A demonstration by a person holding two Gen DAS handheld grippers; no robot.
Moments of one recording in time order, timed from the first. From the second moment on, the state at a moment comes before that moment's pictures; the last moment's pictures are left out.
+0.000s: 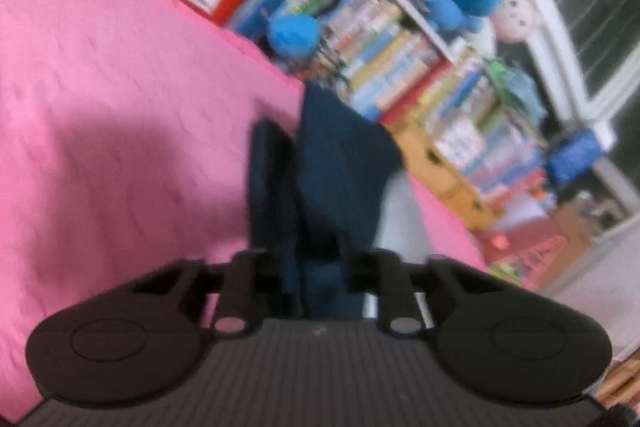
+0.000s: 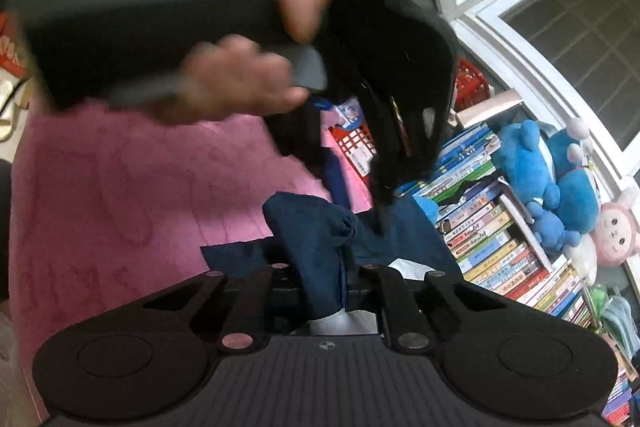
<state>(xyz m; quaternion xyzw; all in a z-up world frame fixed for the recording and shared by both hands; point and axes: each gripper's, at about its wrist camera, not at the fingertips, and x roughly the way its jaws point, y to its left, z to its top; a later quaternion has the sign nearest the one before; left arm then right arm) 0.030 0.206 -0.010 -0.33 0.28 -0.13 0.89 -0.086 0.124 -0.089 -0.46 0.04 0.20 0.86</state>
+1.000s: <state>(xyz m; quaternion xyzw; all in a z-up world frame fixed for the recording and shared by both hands) 0.073 0.189 -0.020 -0.29 0.33 -0.16 0.88 -0.089 0.120 -0.096 -0.49 0.03 0.21 0.85</state>
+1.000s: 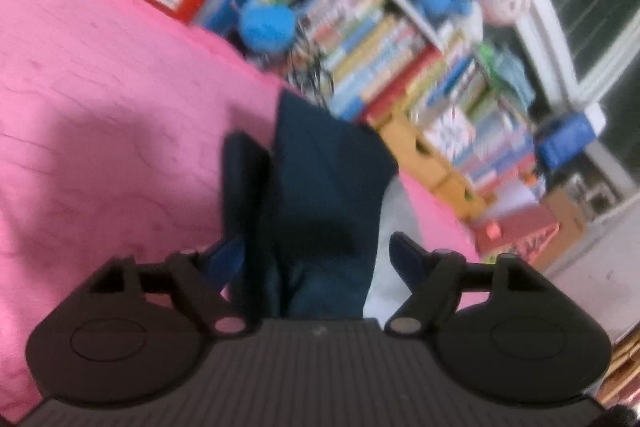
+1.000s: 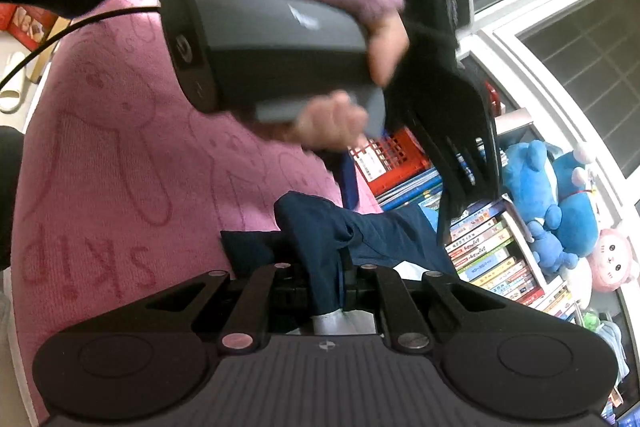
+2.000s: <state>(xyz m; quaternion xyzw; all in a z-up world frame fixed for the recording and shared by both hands) 0.047 0.216 -0.001 -0.29 0.30 -0.08 0.90 -0.081 -0.024 -0.015 -0.06 0.23 0.44 0.87</state>
